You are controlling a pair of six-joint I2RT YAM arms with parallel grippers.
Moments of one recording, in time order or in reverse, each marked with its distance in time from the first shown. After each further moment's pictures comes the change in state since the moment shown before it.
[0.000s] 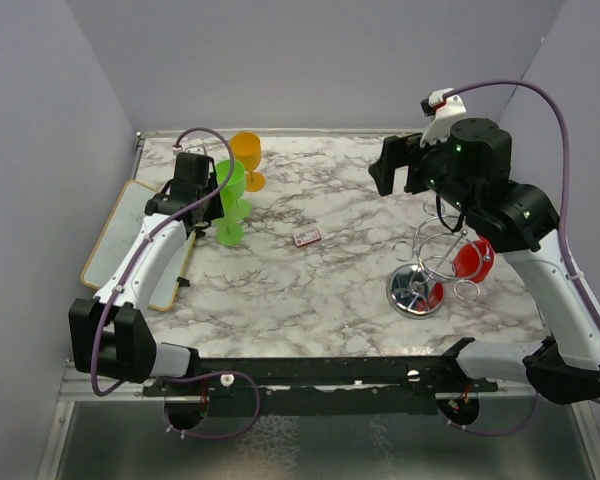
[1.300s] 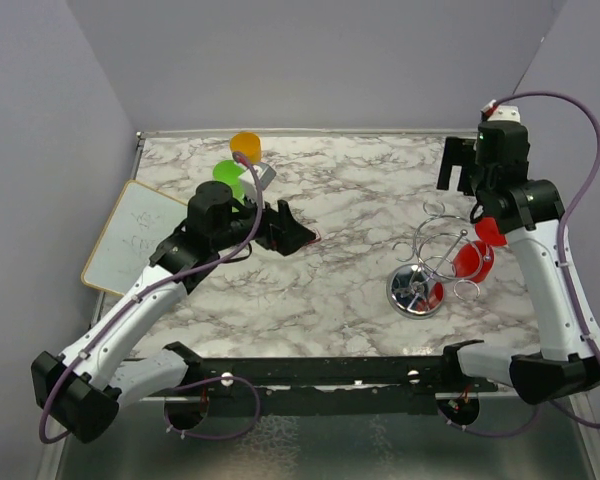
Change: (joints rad) left arm -0.367 -0.338 -0.169 0.367 0.666 -0.110; right arm -0.399 0.008 -0.145 -0.087 0.237 -0.019
